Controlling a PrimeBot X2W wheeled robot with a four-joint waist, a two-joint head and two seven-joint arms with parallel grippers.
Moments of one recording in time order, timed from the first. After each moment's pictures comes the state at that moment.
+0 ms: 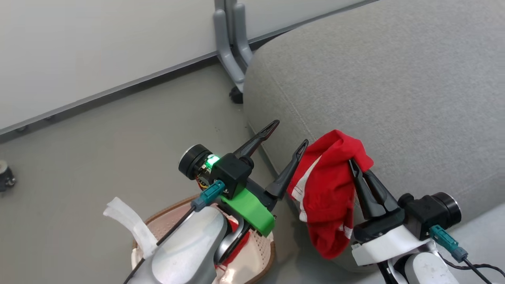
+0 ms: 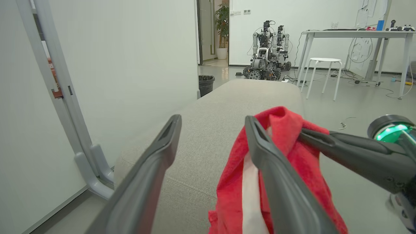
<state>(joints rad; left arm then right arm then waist) -0.52 0.08 -0.75 0.34 -0.38 -0.12 -0.26 -0.05 -0.13 0.24 0.00 0.12 0.13 -0.26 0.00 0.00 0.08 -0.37</state>
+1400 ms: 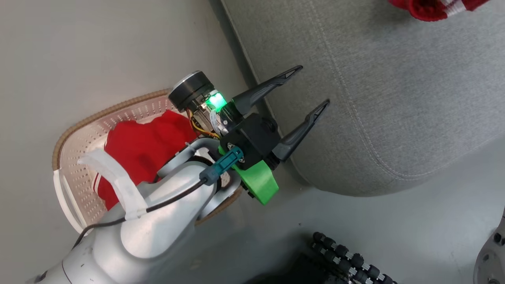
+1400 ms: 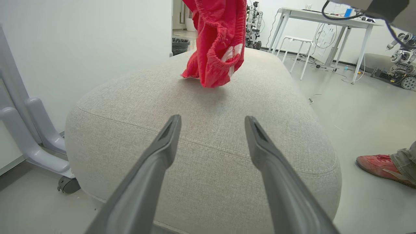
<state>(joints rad) -0.79 0.24 -0.87 0.07 -0.29 -0.13 -0.06 -0.79 -0.18 -0.31 0.06 0.21 0.13 -0.26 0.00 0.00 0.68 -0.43</state>
